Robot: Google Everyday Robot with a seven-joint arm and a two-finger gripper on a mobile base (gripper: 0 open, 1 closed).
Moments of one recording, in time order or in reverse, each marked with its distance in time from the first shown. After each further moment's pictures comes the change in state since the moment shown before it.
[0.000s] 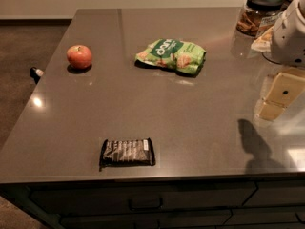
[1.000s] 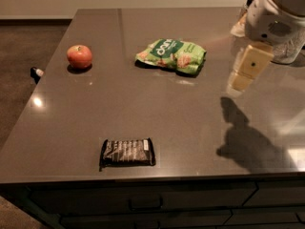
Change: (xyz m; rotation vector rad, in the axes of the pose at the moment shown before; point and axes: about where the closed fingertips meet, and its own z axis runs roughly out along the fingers) arm -0.036 -0.061 0.025 -0.017 -0.092 0.029
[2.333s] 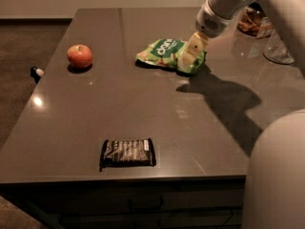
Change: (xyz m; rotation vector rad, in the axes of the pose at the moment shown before) arm -0.064 -0.139 0.123 0.000 -0.103 0.191
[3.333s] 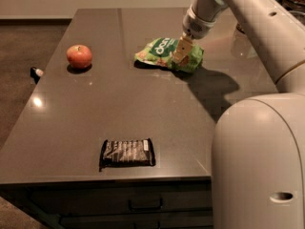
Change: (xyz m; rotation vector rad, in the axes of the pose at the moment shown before) arm -0.023 -0.023 0.046 -0.006 0.040 -0.032
